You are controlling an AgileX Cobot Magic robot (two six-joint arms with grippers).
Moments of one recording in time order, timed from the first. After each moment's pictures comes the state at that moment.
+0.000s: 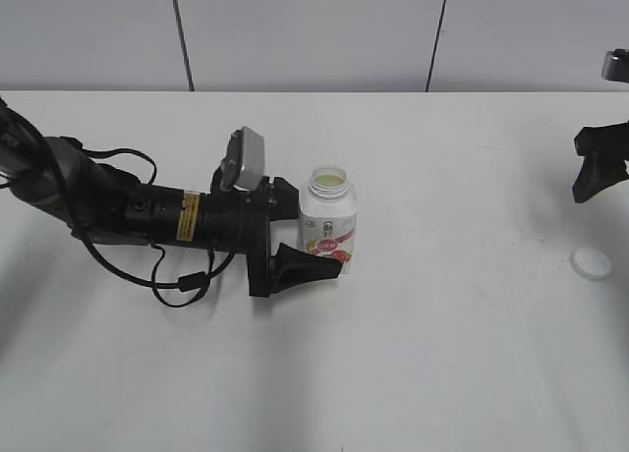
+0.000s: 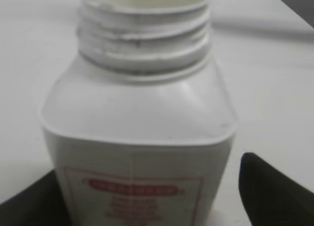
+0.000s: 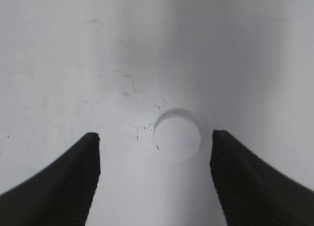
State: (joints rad) left arm -0.31 2.37 -1.20 1.44 -1.13 -0.56; right arm -0.08 1.84 -1.20 0.19 0.79 -0.15
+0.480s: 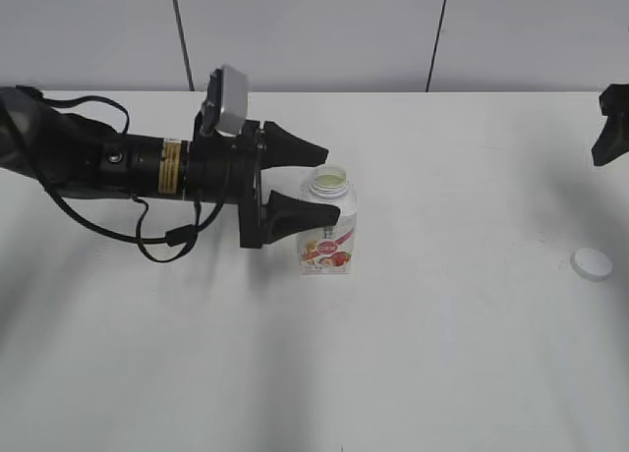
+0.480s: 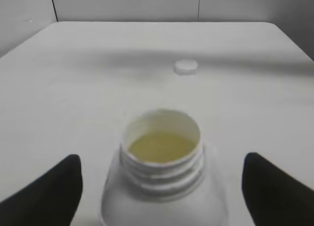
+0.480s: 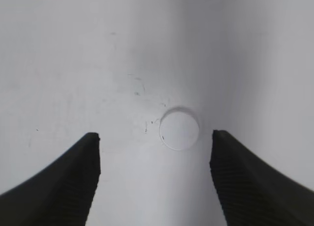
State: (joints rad) left arm -0.29 2.24 -1.19 1.45 -1.15 -0.59; right arm -0.08 1.72 -1.22 0.20 0.84 -0.15
